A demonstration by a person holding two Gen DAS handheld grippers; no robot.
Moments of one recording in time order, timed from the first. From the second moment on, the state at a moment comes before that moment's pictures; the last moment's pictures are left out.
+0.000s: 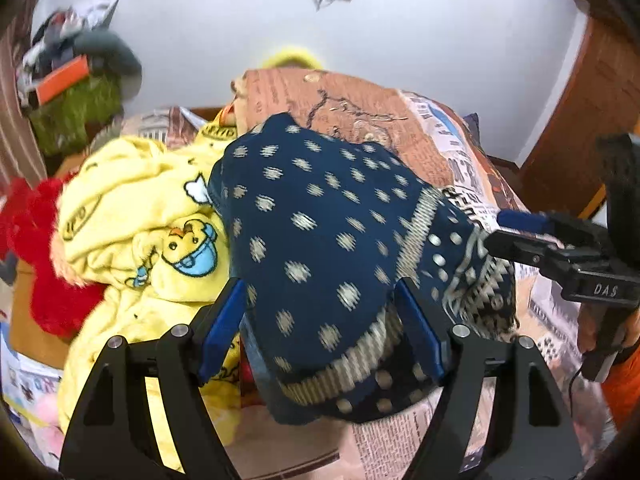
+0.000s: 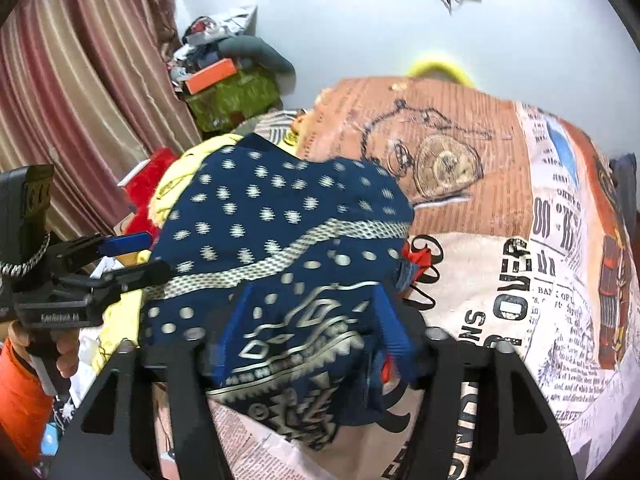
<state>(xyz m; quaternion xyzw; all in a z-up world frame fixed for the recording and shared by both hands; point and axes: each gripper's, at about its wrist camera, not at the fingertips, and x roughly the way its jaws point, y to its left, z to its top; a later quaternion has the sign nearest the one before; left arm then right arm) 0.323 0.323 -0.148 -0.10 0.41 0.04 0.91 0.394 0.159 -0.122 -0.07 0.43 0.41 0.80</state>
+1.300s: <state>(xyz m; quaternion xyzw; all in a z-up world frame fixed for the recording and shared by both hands) 0.156 0.215 0.010 -0.01 0.21 0.13 0.97 0.247 0.068 0.033 -0.04 0.22 0.41 0.89</state>
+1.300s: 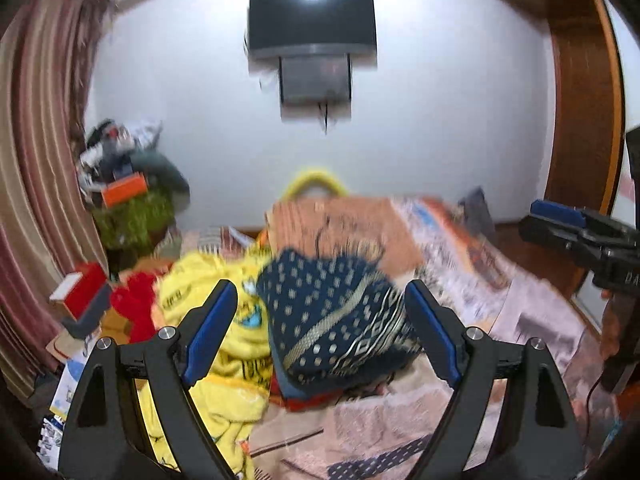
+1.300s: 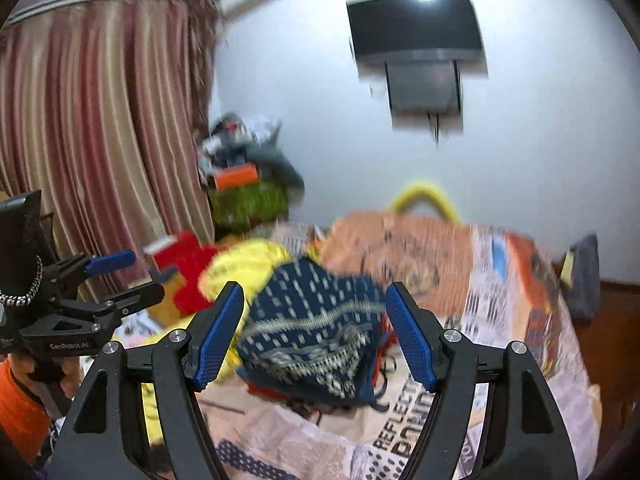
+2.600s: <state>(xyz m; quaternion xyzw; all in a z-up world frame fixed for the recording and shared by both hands) 0.072 0.161 0.013 -0.05 0.08 0.17 0.98 0.160 0.040 0.047 -0.02 0.11 0.34 0.93</state>
